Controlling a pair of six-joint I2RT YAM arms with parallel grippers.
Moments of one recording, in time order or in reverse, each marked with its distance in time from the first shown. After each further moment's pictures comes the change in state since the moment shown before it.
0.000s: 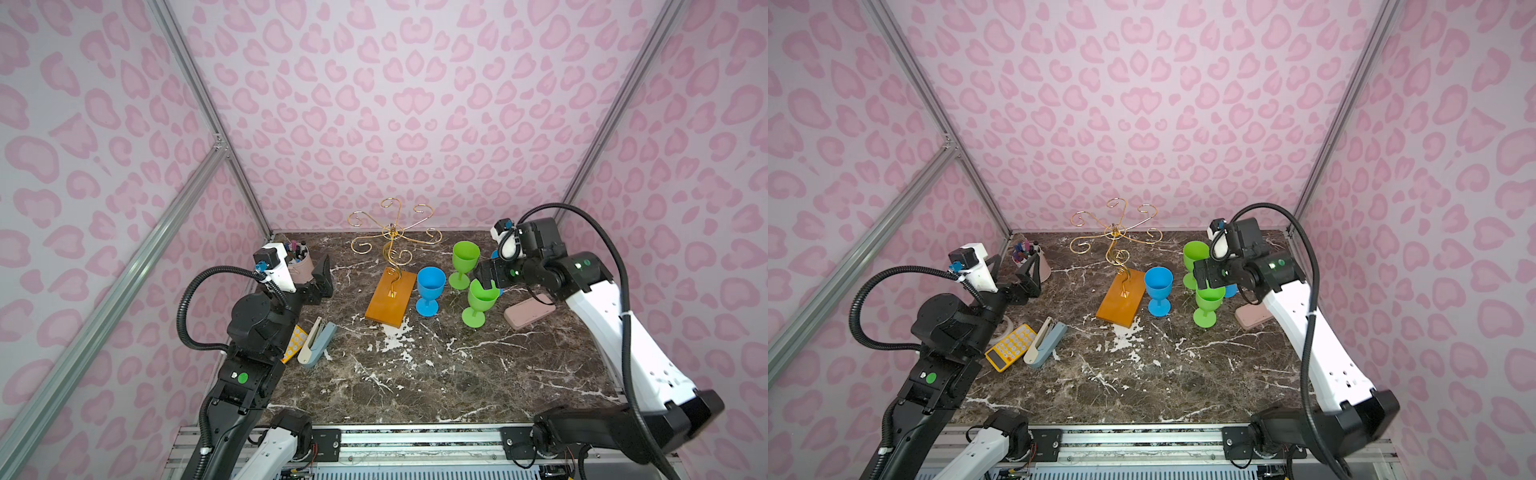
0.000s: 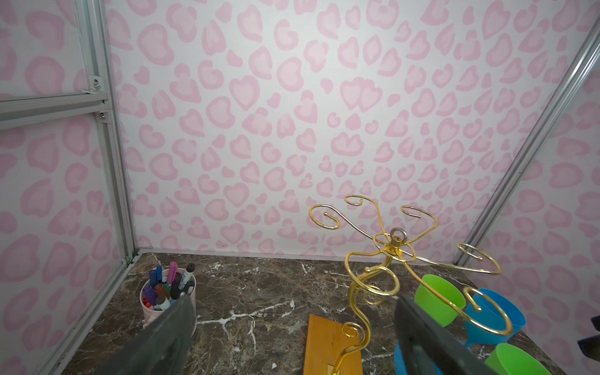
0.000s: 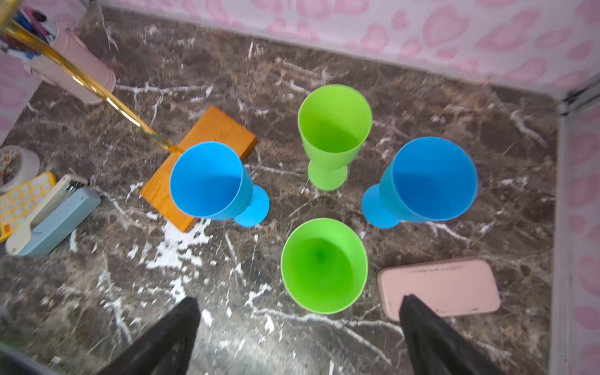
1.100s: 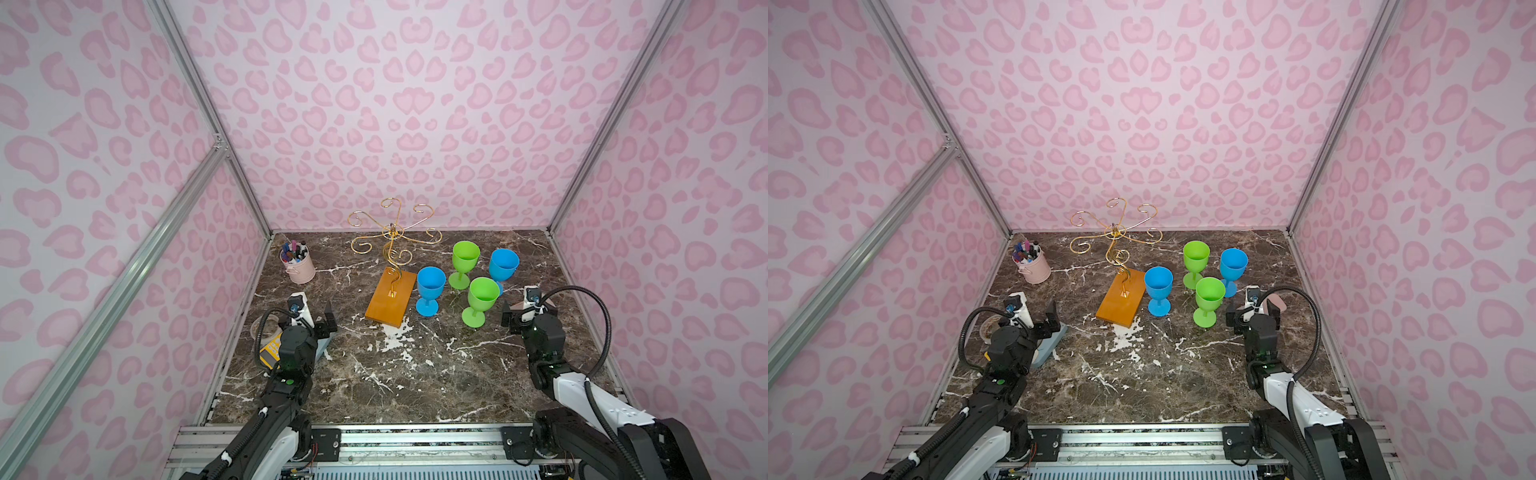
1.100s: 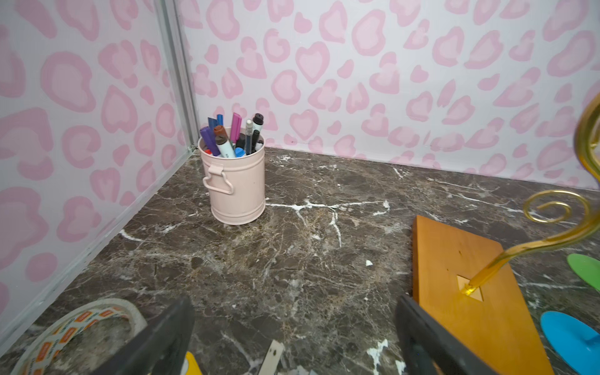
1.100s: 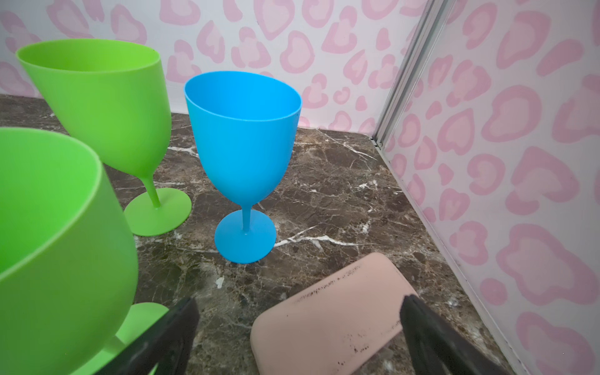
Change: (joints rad) left arm 0.104 0.137 -0.702 0.621 -0.087 0.044; right arm -0.188 -0.209 -1.221 1.526 0.302 -0.169
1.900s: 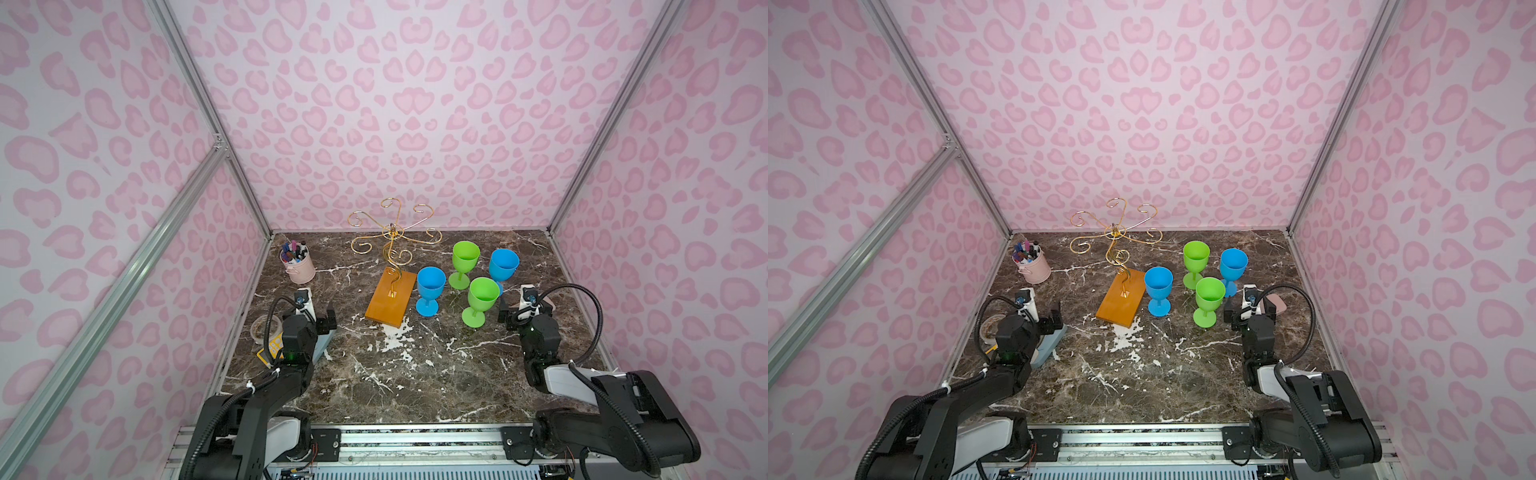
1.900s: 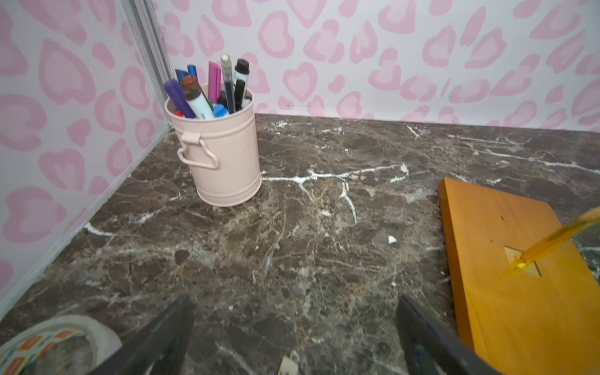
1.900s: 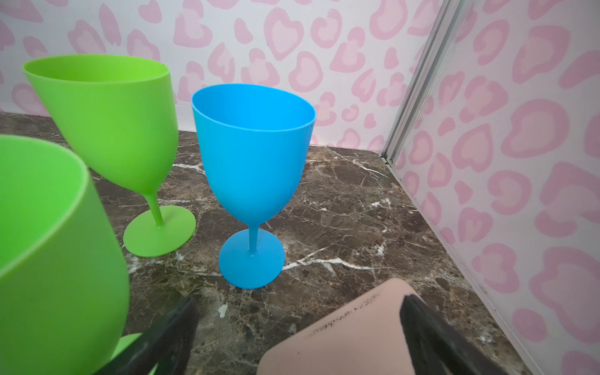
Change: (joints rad) left arm 0.123 0.401 0.033 0.272 0.146 0.086; right arm -0.020 0.263 -0.023 0.355 -0.055 -0.010
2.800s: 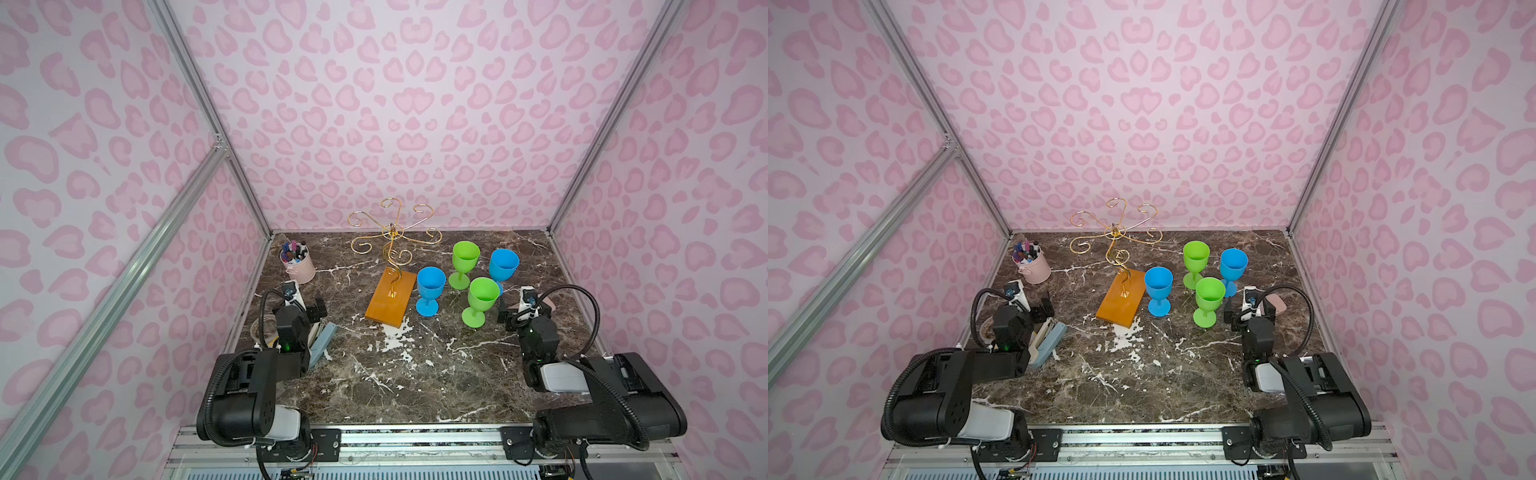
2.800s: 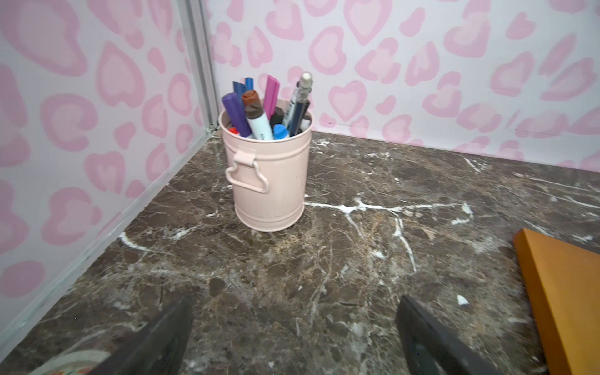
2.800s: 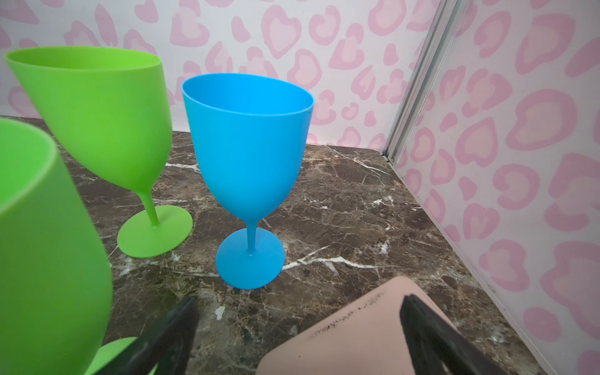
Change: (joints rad) left arm 0.099 0.251 0.068 0.200 -0.045 -0.045; right arm -0.015 0.107 -0.021 0.143 -0.011 0.008
